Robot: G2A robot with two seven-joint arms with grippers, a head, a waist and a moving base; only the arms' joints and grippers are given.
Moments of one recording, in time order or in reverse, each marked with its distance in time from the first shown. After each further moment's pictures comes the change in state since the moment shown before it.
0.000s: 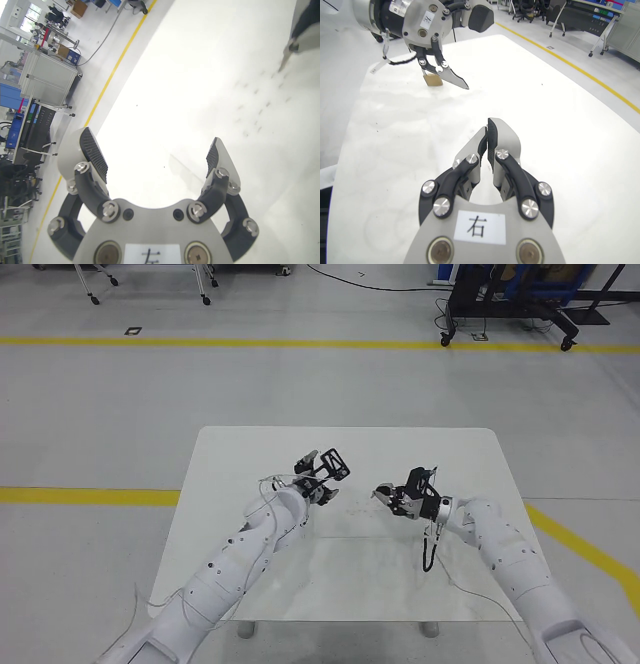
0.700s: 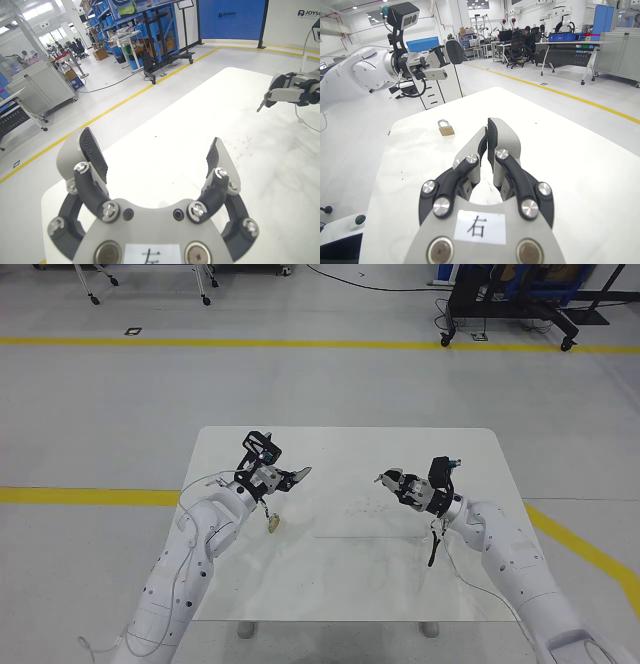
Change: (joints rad) left arm 0.190 0.078 -0.343 -0.155 -0.206 -0.191 0.261; right arm -0.040 0.009 0.034 -0.049 0.207 -0.025 -0.004
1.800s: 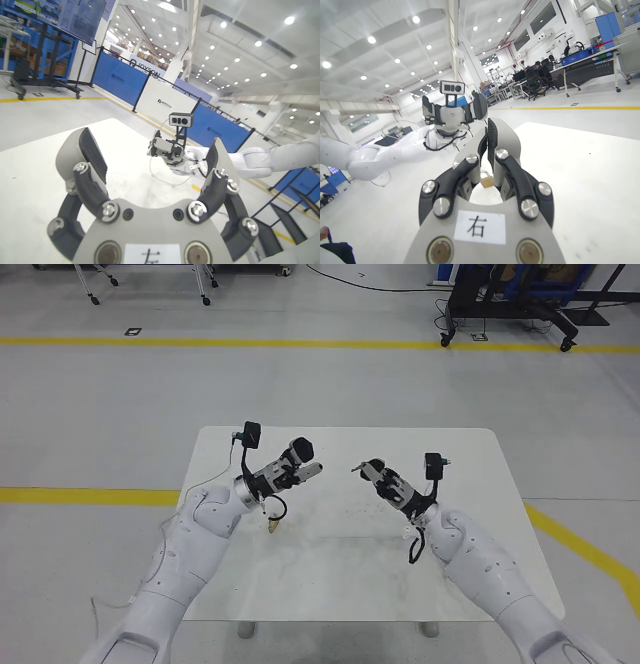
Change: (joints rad) left arm -0.239 -0.032 0.167 0.453 -1.263 -0.611 -0.292; right arm -0.001 -0.057 -0.222 -0.103 0.704 0.000 0.134
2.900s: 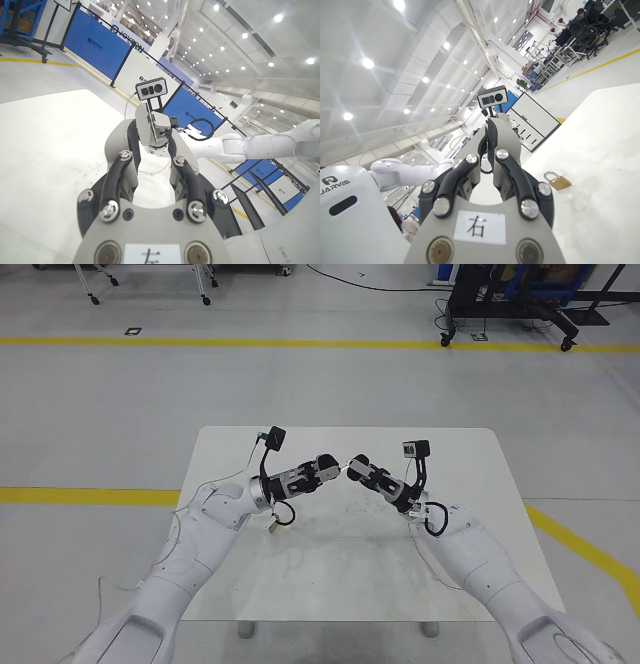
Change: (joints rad) left arm -0.087 -0.012 0.114 0.092 -0.151 0.000 -0.196; right arm 0.077 -0.050 0.012 0.092 1.001 0.000 1.007
